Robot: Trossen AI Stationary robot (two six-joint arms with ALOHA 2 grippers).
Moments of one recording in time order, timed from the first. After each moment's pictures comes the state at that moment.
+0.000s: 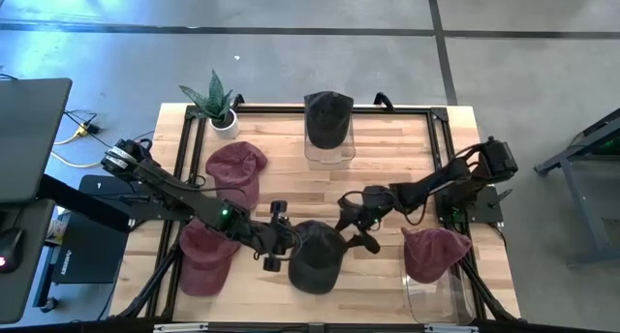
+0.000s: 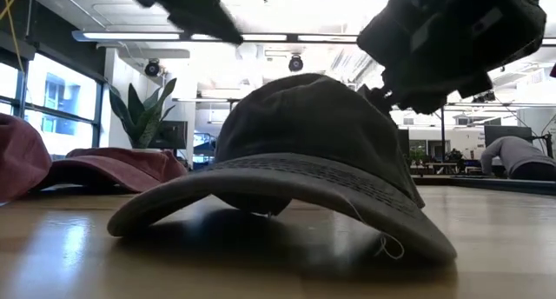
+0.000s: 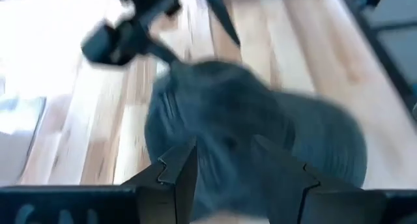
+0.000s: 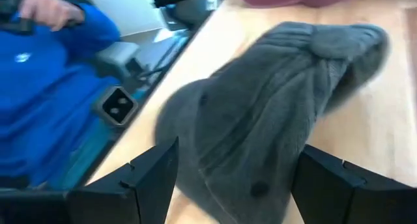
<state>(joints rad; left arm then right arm) -0.48 1.52 1.05 -0.20 -0.39 -0.19 0.15 1.67 0.55 0.72 -0.47 0.25</state>
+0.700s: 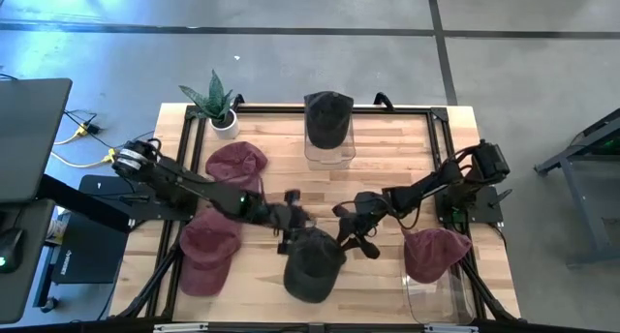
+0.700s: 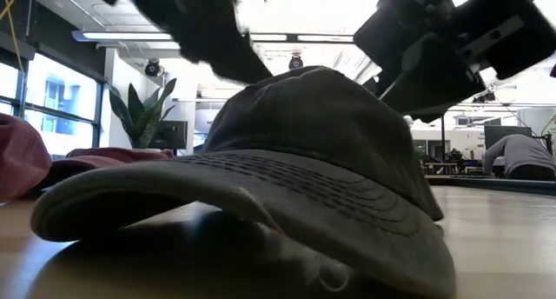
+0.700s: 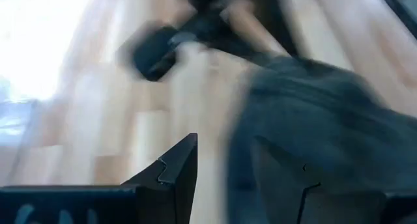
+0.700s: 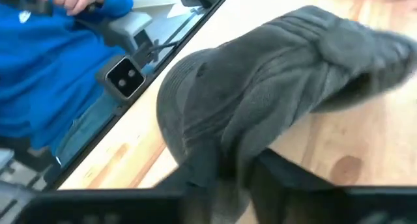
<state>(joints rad) -0.29 1.60 0.96 0.04 -0.22 -0.06 0.19 1.74 0.62 0.66 -0.50 0.13</state>
